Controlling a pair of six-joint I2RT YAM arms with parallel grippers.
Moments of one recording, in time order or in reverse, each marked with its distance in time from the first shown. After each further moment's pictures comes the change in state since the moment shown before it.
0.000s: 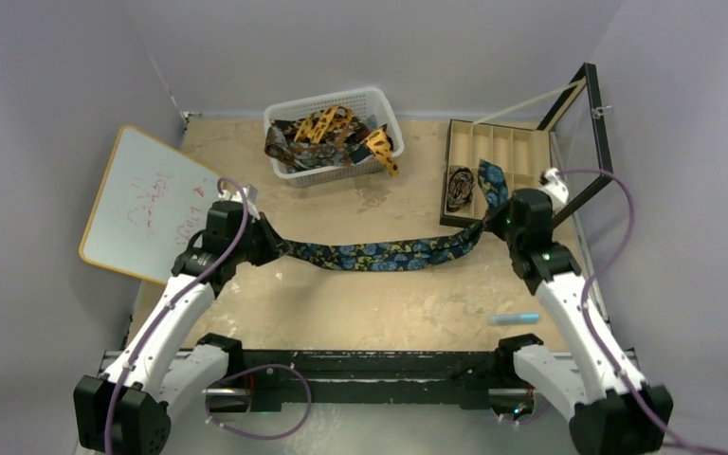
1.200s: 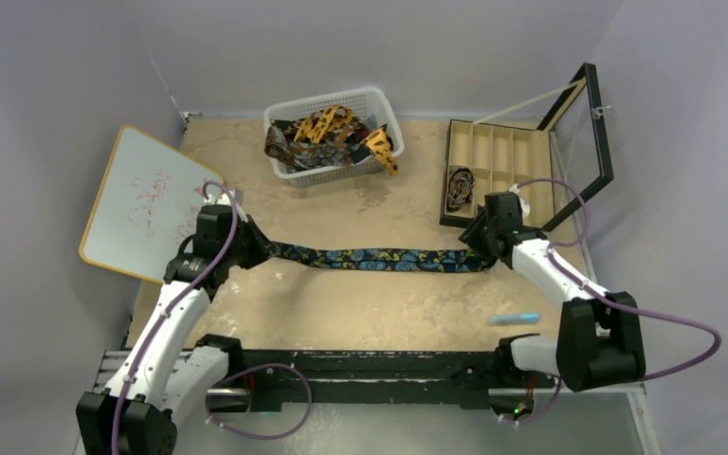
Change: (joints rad) left arm 0.076 -0.059 0.005 -0.064 -0.057 0.023; right arm -0.064 0.274 -0.114 0.055 -0.229 0.054
